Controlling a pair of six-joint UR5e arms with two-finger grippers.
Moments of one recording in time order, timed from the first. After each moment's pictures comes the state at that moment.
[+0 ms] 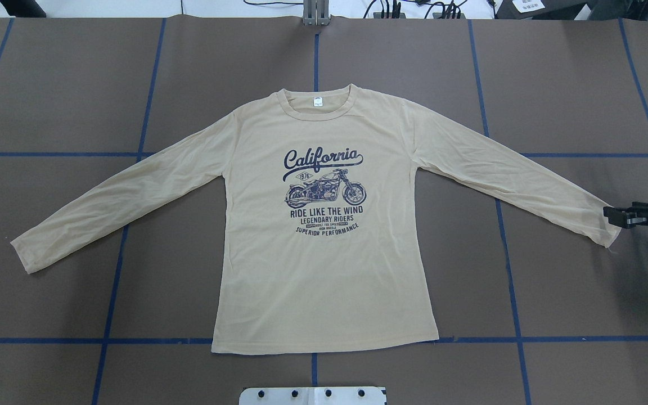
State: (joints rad) left arm -1.56 -1.48 -1.73 -2.35 -2.35 -0.06; right arm 0.83 -1.83 1.54 -0.39 1.72 0.87
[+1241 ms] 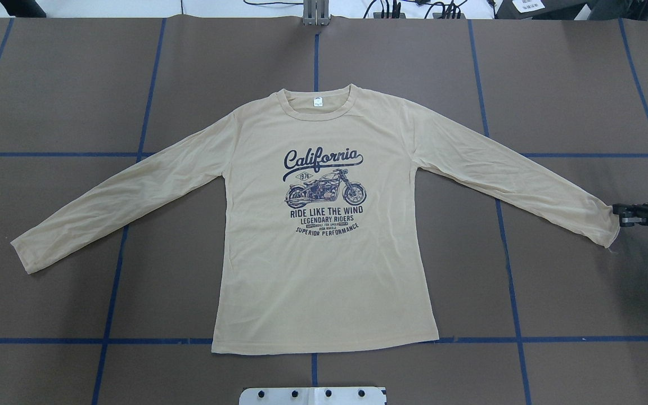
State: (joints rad) left arm -1.56 -1.48 -1.73 -2.35 -2.35 -0.06; right arm 0.83 -1.82 1.54 -0.36 1.73 0.87
